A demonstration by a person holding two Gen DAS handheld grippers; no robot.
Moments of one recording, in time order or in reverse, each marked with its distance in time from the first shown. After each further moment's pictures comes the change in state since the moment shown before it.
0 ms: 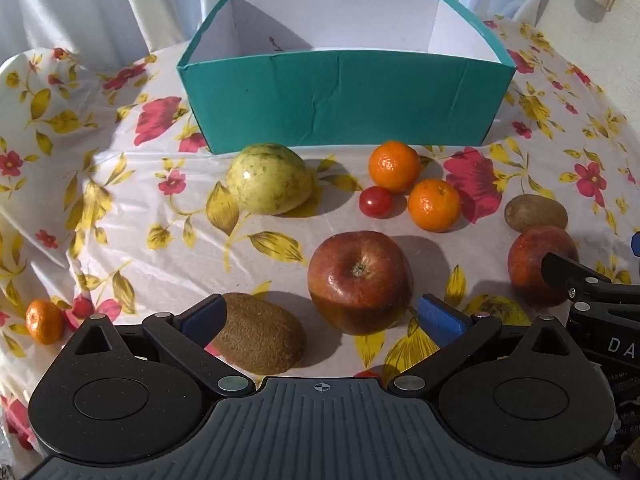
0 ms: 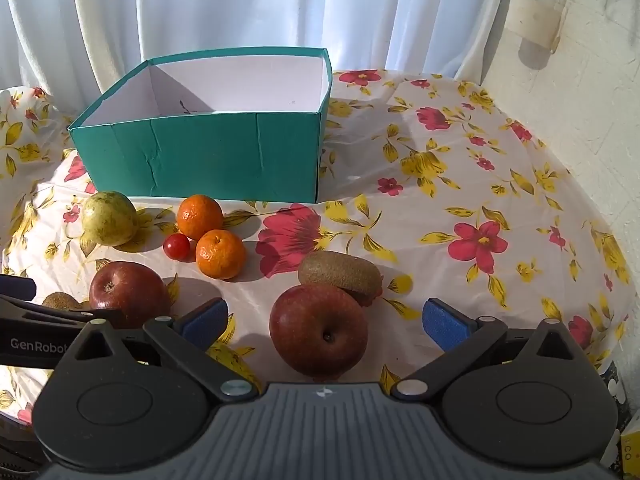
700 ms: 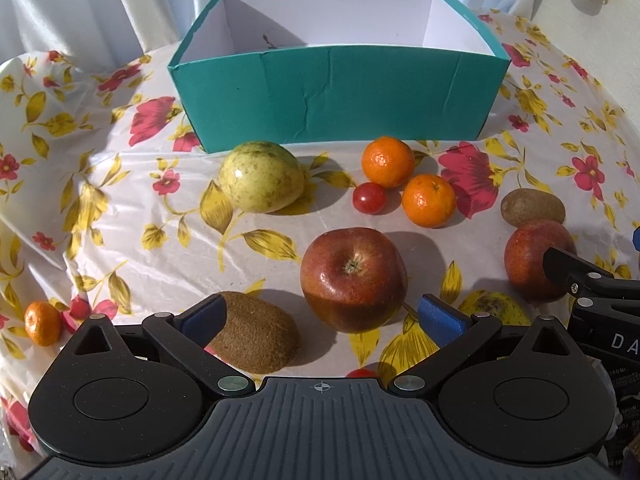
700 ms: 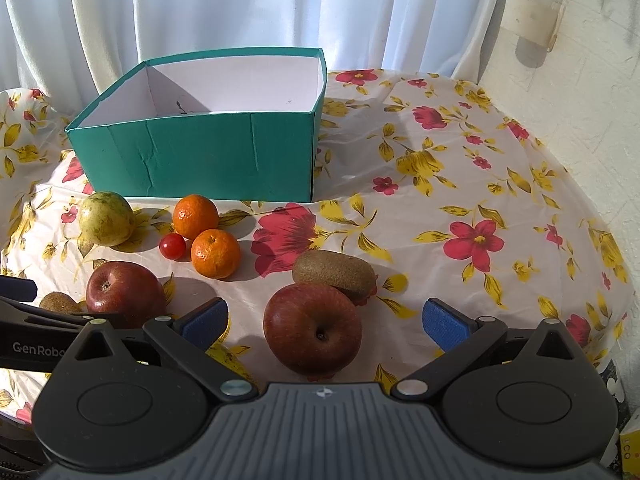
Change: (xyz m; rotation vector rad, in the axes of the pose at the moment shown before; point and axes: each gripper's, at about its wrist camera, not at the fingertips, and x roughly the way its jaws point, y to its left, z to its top) left arm 0.002 -0.004 -0.001 0.010 0.006 -0.005; right arm -0.002 -0.005 -0.001 0.006 0.000 -0.002
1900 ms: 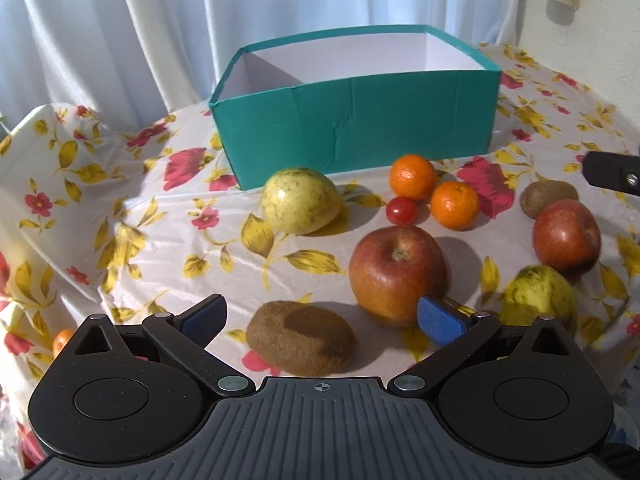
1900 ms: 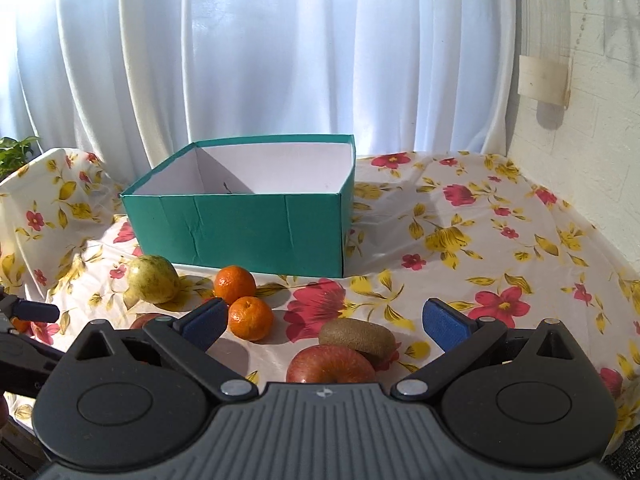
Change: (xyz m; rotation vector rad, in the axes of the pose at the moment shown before) left arm -0.013 0.026 -0.049 0.119 -0.296 0.042; right arm -0.021 -0.020 -0.015 -0.016 -0.293 0.173
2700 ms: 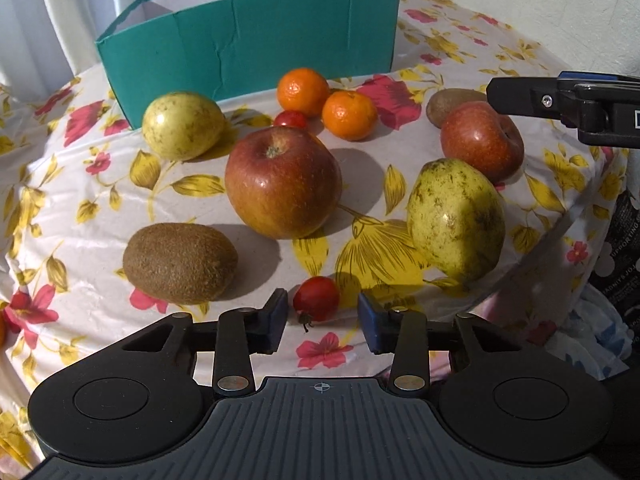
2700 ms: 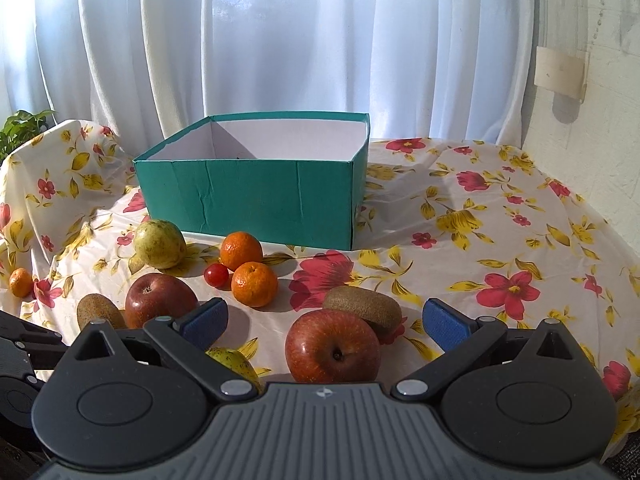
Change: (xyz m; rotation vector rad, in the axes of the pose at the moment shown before) left arm 0.019 -0.034 -0.035 0.086 0.184 -0.213; right arm 0.003 -0.005 -0.021 -0.041 0.039 0.031
